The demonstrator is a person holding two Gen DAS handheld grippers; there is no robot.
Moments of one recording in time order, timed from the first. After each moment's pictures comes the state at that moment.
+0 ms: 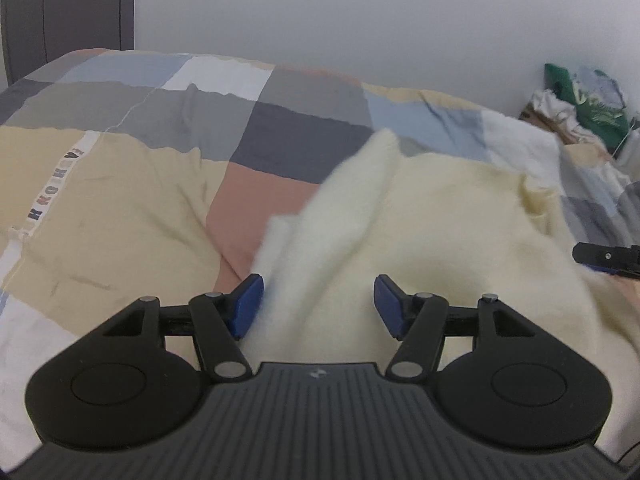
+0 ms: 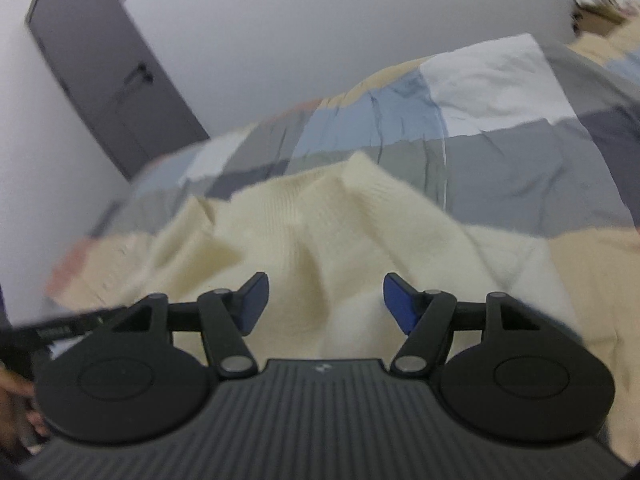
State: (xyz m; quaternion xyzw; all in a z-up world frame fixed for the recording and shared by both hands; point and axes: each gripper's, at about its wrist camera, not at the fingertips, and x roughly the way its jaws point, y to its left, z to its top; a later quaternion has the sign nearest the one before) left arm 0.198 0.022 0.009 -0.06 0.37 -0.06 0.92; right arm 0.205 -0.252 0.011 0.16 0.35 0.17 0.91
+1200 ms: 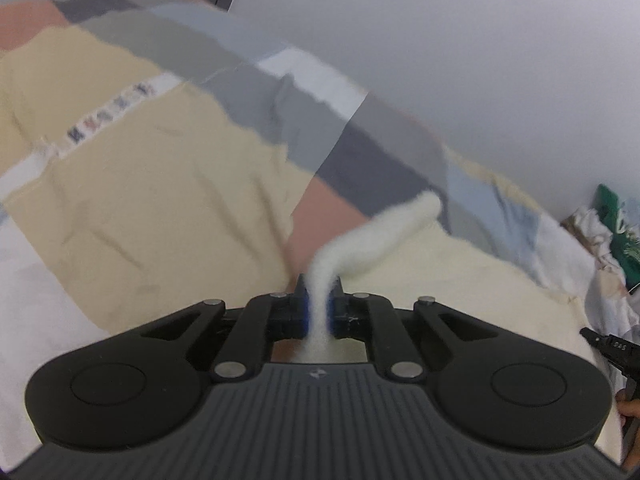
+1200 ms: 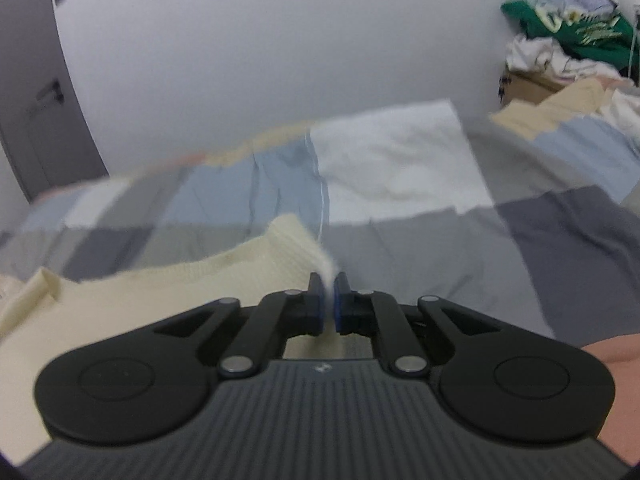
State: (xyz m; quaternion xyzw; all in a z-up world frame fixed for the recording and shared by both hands) left arm 0.219 0.079 -0.013 -0.24 0.35 0.03 0.91; right arm 0.272 -0.291 -0.004 0.10 0.31 0.02 0.95
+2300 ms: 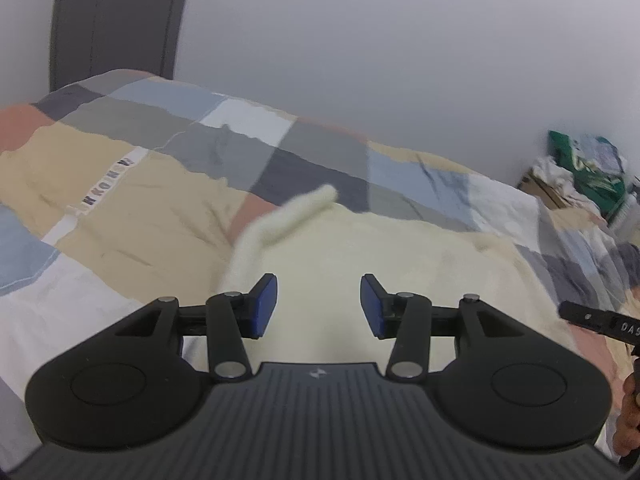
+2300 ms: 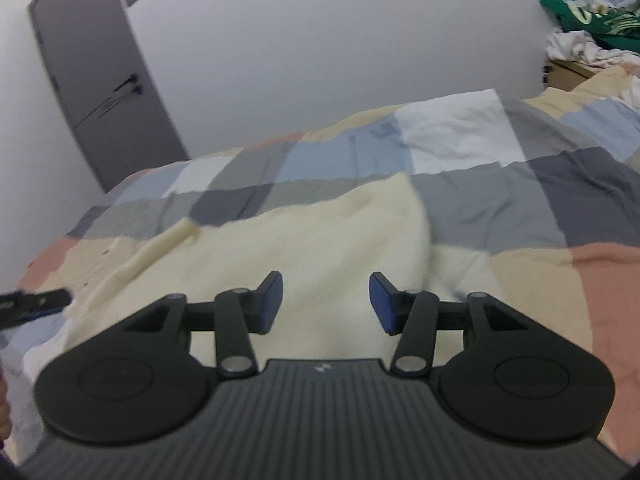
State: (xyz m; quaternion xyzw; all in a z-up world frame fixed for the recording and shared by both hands) left arm 0.099 0.000 0.070 -0.12 0.30 -0.02 0.95; right arm 0.128 -0.256 0.046 0.13 0.31 0.13 0.93
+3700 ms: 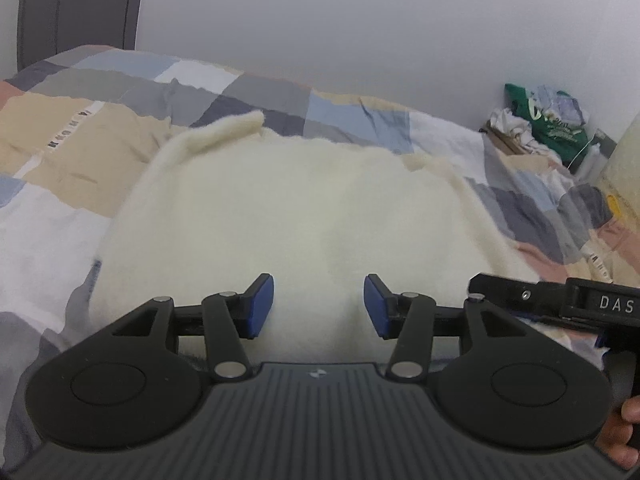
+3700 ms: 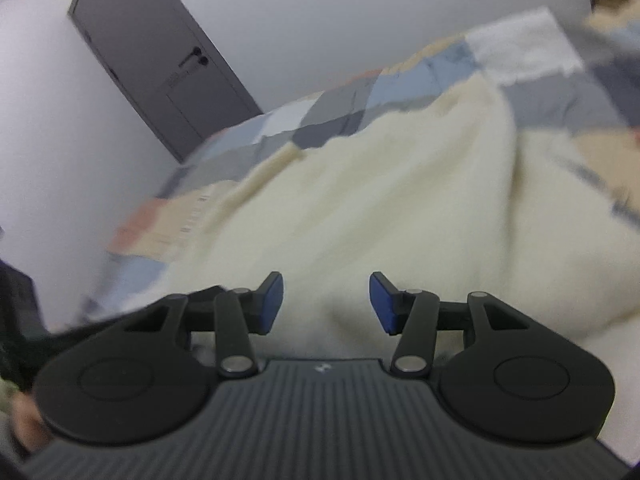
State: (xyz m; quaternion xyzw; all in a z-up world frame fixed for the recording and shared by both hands) left arm 0.026 -0.063 0.042 -0.11 0.33 -0.07 0.93; right arm 0.054 -0.228 0.032 0.22 0.36 0.24 0.87
